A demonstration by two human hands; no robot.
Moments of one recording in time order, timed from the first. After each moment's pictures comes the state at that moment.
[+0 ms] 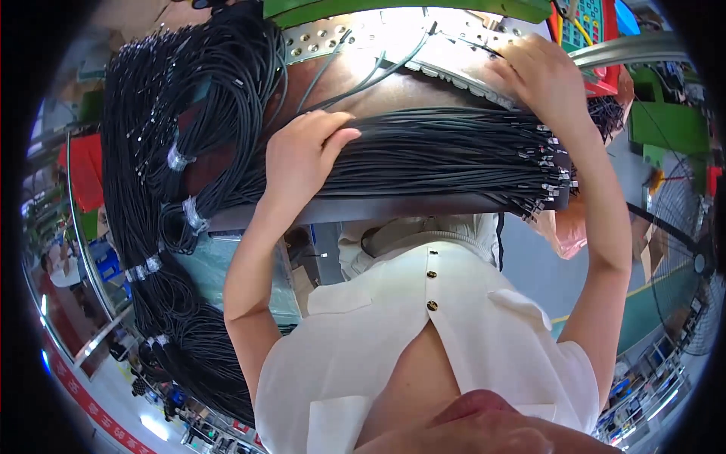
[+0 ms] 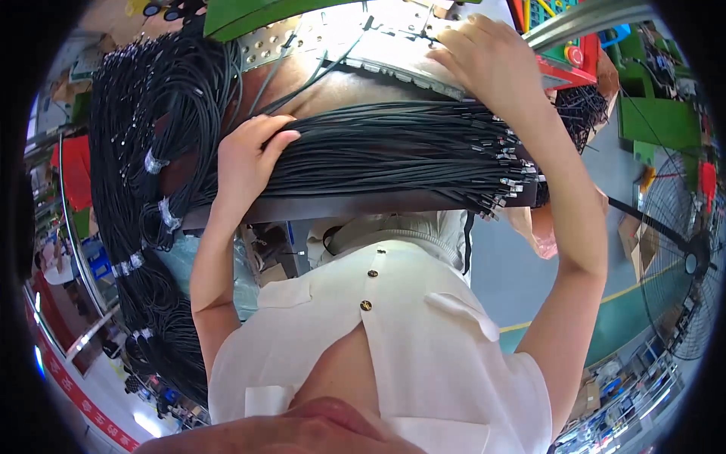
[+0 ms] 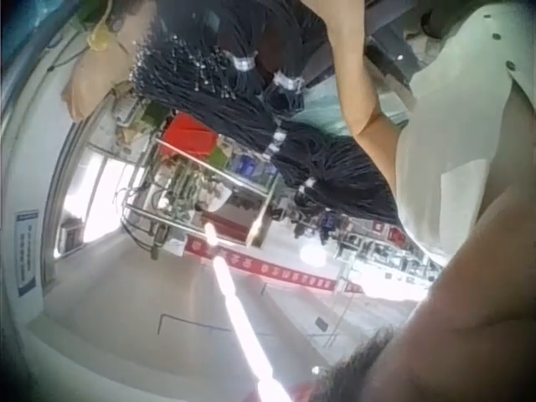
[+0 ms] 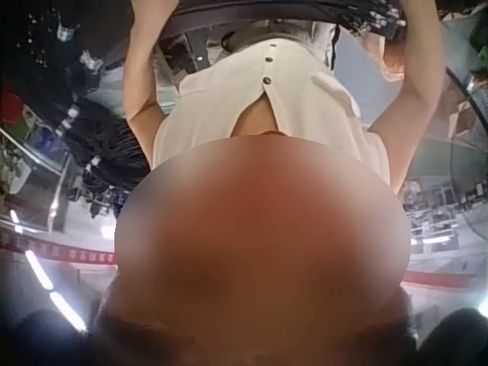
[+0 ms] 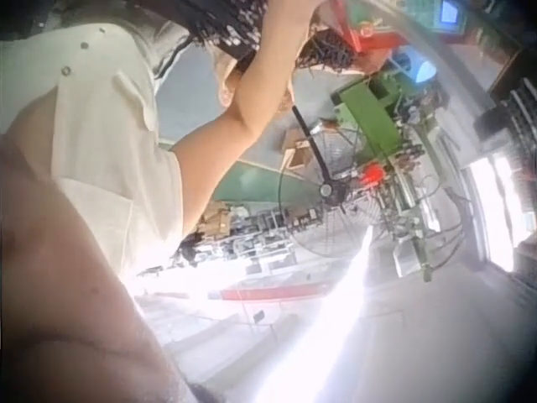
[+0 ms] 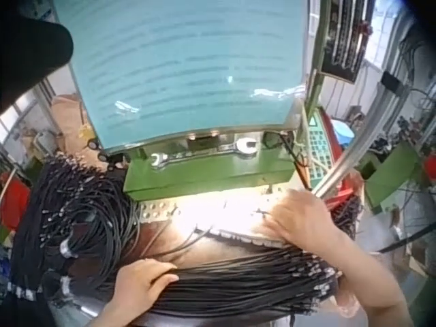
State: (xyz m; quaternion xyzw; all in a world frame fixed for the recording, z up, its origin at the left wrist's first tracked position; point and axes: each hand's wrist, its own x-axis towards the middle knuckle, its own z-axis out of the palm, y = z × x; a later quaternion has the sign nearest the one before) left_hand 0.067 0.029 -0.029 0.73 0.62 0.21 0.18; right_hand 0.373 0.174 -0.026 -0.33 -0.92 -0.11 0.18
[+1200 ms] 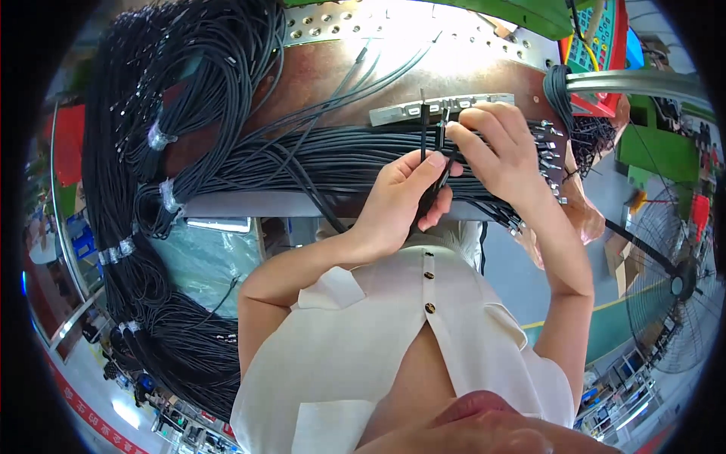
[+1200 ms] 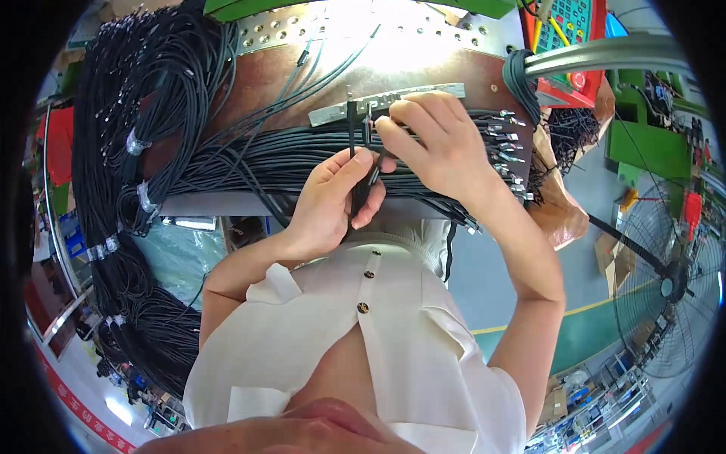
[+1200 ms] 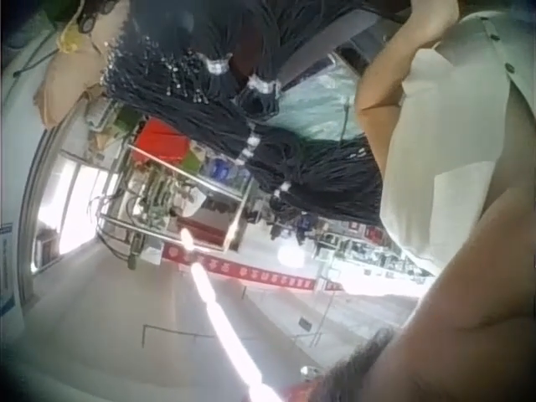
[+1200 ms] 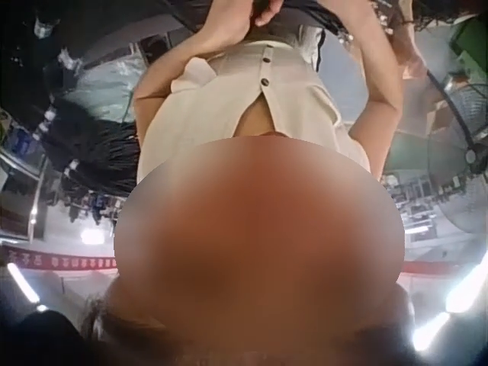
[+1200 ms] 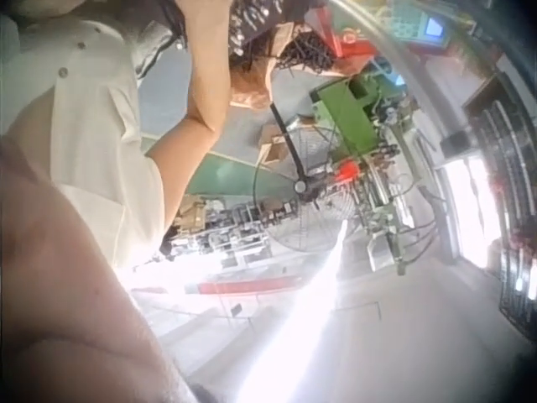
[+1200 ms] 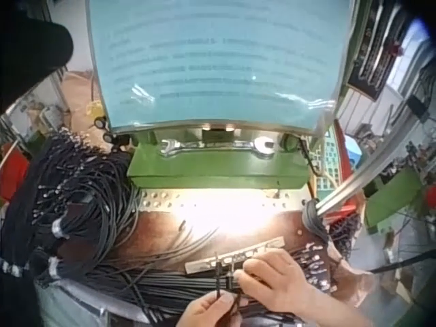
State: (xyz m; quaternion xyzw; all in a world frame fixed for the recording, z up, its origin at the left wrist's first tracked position) left_hand 0.177 -0.001 -0.037 0.11 0.40 0.45 0.79; right_hand 0.341 0.103 -0.041 -0.18 -0.94 0.02 0.29
